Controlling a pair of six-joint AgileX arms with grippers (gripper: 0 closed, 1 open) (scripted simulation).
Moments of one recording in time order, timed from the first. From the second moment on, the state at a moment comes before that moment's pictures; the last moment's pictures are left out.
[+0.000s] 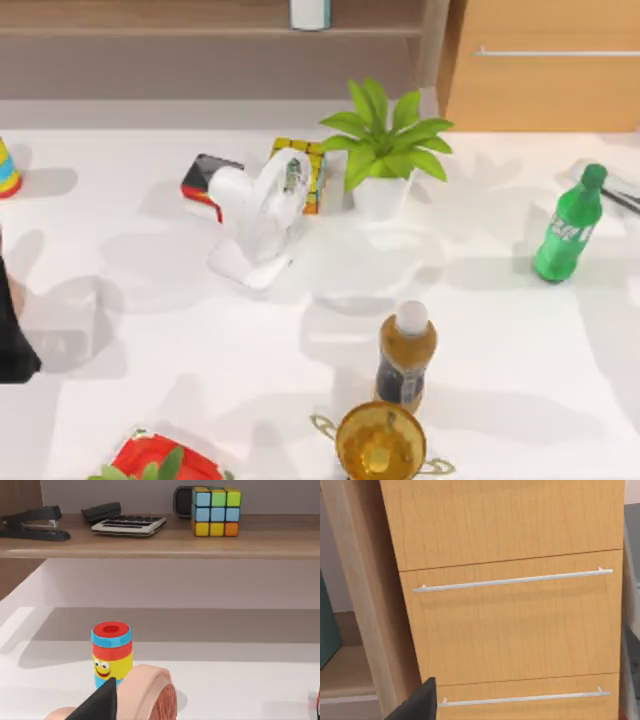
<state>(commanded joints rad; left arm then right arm) 0.00 0.00 0.00 0.00 0.00 0.00 0.36 0.68 0.49 0.22 0.33 0.12</state>
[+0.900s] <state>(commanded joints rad) 0.00 0.00 0.00 0.00 0.00 0.00 0.71 2.26 1.65 0.55 0.73 0.03</state>
